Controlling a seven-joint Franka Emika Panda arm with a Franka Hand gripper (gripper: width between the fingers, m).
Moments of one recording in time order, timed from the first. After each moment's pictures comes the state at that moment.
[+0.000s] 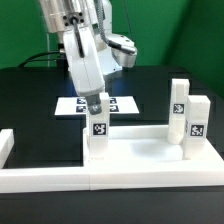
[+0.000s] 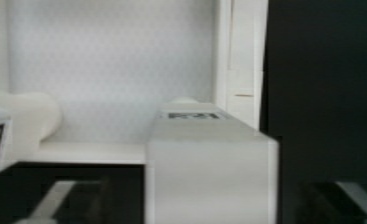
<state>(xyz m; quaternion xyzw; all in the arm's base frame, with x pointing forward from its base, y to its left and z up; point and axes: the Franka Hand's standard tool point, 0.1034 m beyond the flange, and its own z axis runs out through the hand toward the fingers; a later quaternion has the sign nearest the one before) 0.640 -0.060 0.120 -0.76 0.64 0.04 0.09</state>
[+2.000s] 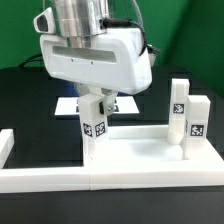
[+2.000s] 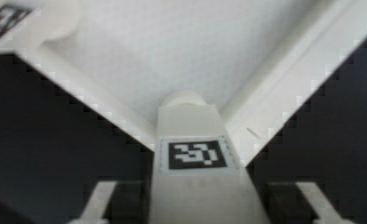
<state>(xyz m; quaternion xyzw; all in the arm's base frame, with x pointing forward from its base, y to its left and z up) 0.637 -0.055 0.113 -0.86 0.51 0.02 0.06</state>
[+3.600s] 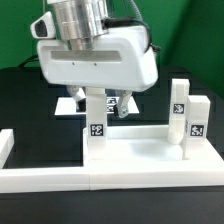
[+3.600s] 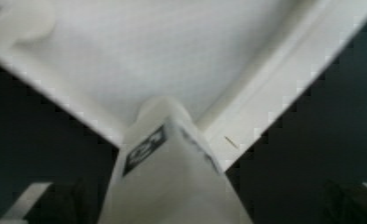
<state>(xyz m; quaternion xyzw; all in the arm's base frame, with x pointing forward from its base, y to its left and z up) 0.641 -0.053 0.112 -0.96 0.29 0.00 0.06</state>
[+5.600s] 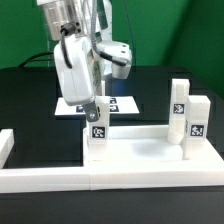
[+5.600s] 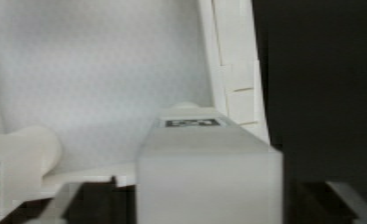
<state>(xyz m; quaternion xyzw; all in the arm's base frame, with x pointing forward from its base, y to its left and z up) 0.640 -0.059 0.111 -0.66 0.74 0.04 0.09</state>
